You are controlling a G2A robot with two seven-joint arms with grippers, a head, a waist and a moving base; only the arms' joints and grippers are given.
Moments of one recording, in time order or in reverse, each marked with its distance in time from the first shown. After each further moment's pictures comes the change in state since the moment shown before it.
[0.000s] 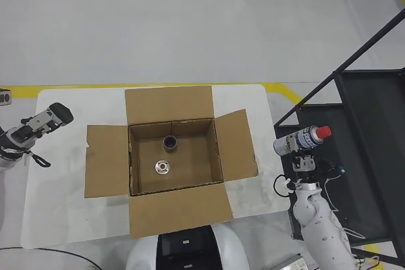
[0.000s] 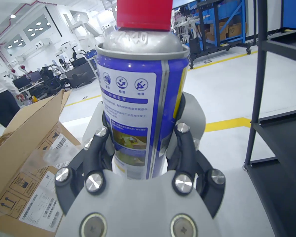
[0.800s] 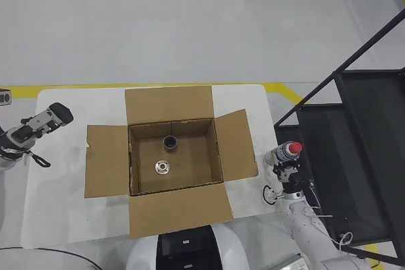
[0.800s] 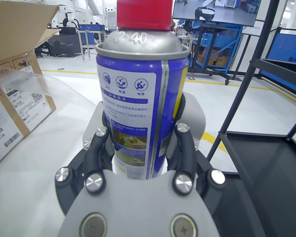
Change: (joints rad) left arm 0.000 0.000 0.000 0.000 0.000 0.000 0.000; right arm 0.304 -0.031 -0.183 0.673 -0.373 0.234 -0.480
